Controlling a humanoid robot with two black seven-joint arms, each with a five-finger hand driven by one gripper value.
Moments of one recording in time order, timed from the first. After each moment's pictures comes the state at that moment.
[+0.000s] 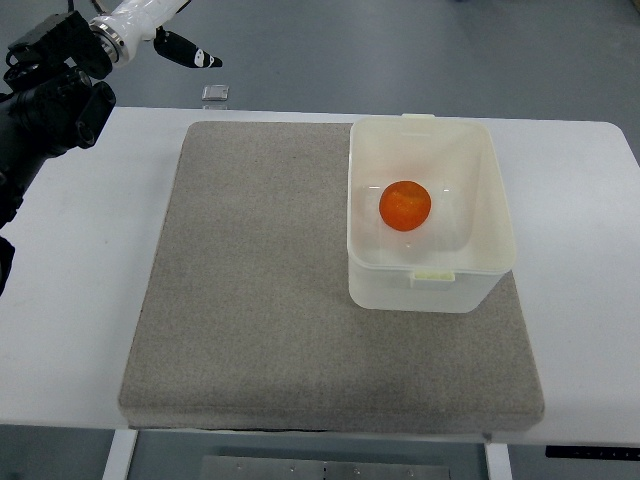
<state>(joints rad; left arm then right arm) -1.28 0.13 0.05 0.00 0.89 0.08 -0.53 0.02 0.00 -0.05 0.16 0.03 -0.07 0.15</state>
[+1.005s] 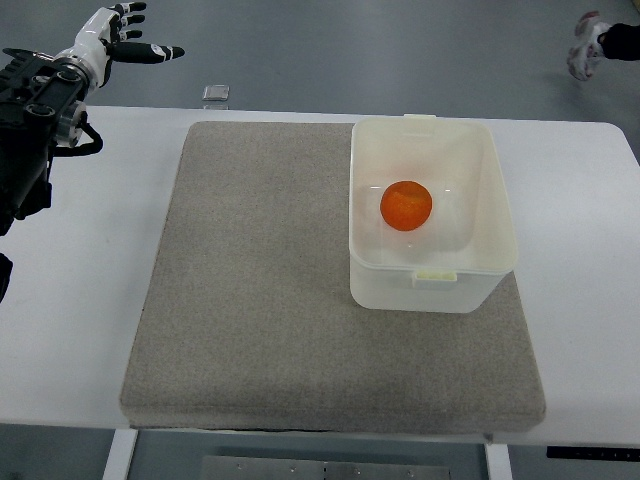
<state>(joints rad) -1.24 0.16 -0.02 0.00 0.05 -0.12 -0.15 0.02 0.00 -0.05 0.16 0.03 -0.07 0.15</state>
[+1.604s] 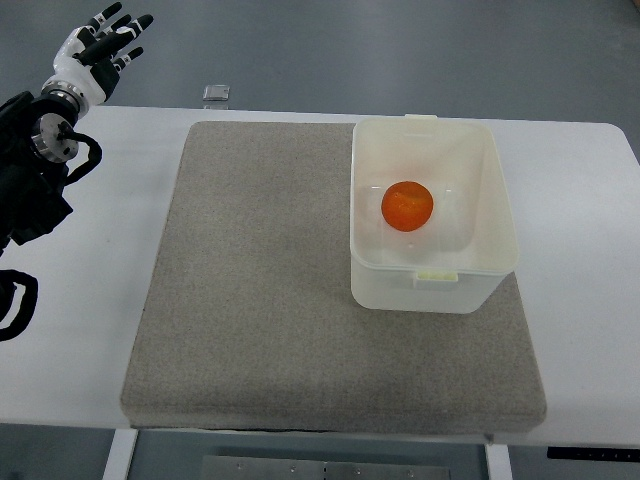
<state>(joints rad) -1.16 0.17 -0.47 -0.01 -0.17 -0.28 -0.18 0.02 0.00 -0.05 0.16 0.03 -0.07 0.15</state>
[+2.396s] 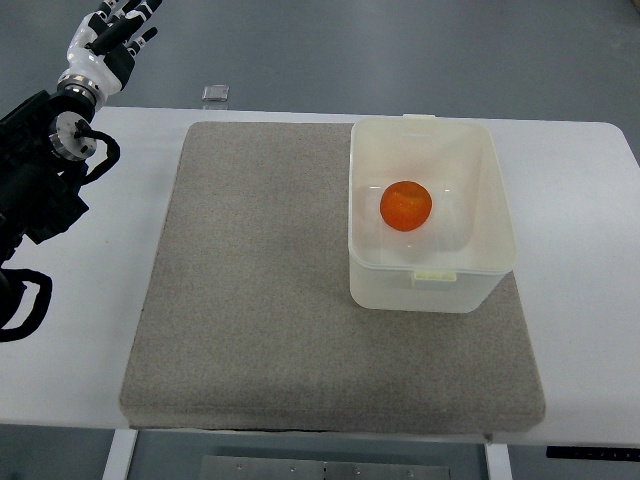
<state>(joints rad) -1.16 0.15 -0.51 -0.05 -0.17 -0.27 -0.25 0.02 0.00 -0.05 0.16 0.03 -0.07 0.15</state>
